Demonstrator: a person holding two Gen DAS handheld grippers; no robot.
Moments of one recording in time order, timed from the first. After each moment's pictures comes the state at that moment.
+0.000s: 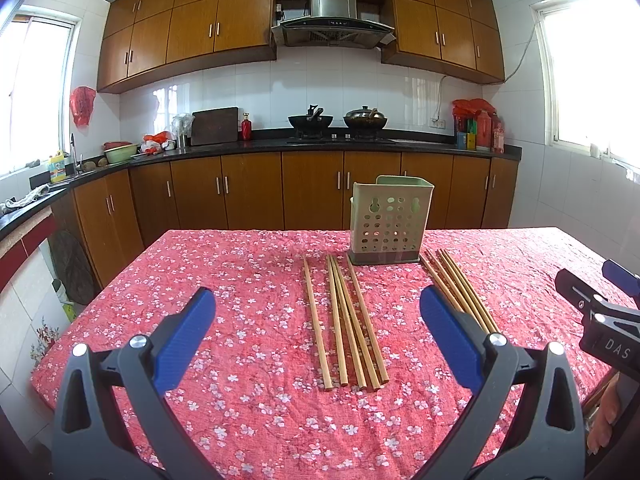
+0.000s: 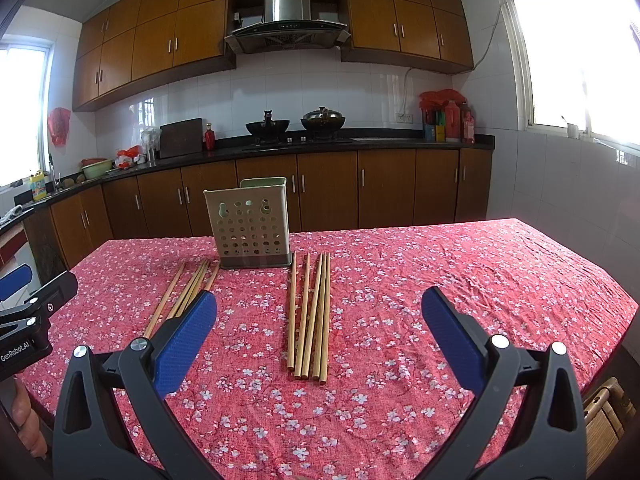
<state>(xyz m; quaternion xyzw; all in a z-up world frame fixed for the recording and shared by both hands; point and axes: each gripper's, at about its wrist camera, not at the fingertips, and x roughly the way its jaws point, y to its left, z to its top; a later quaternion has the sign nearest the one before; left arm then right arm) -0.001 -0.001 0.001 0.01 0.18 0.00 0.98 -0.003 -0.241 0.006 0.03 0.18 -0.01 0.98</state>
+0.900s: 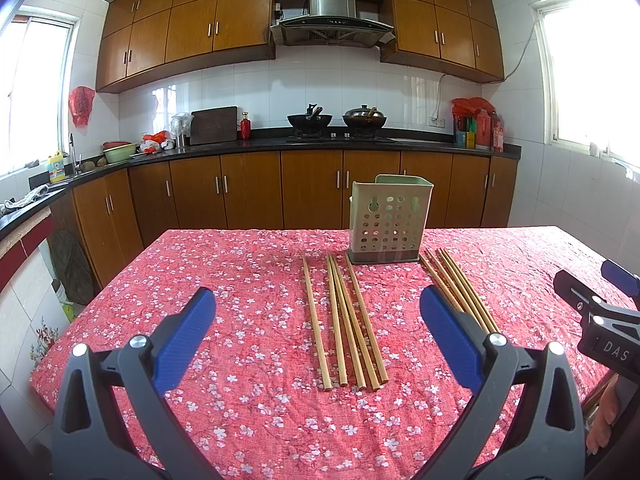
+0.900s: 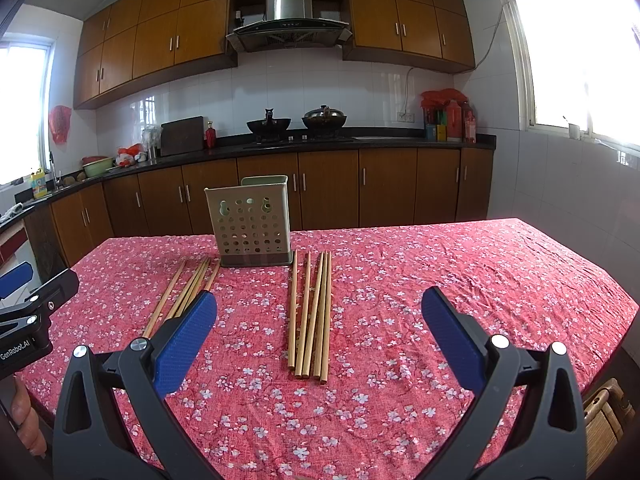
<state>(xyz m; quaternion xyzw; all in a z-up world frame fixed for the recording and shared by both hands) 0.000 0.000 0.000 0.01 0.18 0.00 0.98 -0.003 -0.242 0.005 0.04 0.18 -0.01 0.98</state>
